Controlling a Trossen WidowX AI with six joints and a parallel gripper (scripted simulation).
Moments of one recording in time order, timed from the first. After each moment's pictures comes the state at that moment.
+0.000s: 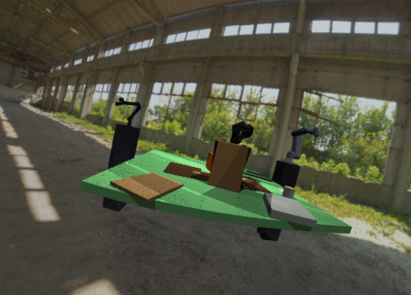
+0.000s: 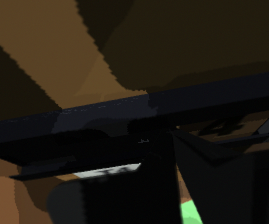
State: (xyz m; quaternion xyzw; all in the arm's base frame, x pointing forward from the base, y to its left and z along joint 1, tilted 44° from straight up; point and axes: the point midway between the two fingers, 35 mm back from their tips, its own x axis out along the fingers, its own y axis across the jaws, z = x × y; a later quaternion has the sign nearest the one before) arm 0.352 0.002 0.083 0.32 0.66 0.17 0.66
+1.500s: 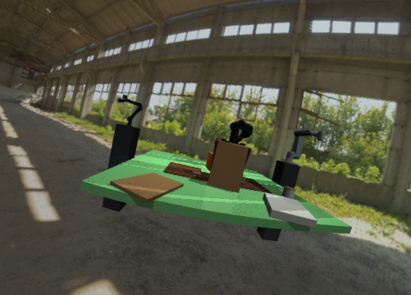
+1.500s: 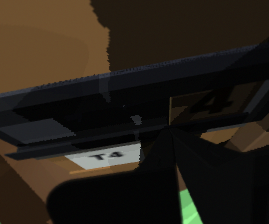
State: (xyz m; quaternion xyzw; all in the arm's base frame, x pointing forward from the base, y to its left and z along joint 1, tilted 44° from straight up) arm 0.338 -0.010 0.089 0.32 0.66 0.17 0.66
